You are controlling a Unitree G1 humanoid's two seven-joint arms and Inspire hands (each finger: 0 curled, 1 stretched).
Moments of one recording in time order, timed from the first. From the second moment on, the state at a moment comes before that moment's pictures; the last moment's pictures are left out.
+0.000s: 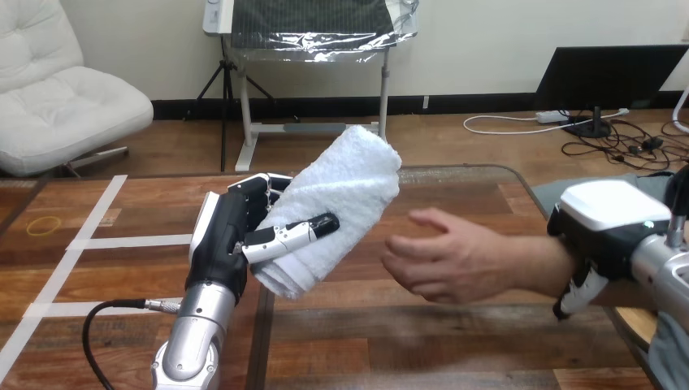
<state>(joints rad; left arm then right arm) -0.30 0.08 0.05 0.63 0.05 -0.39 -0.07 -0.32 -0.79 0.25 0.23 -0.82 -0.01 0.33</state>
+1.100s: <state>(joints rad) -0.35 0.10 0.01 0.67 0.10 -0.38 -0.08 -0.33 -0.79 0.22 0.15 -0.82 -0.01 0.33</state>
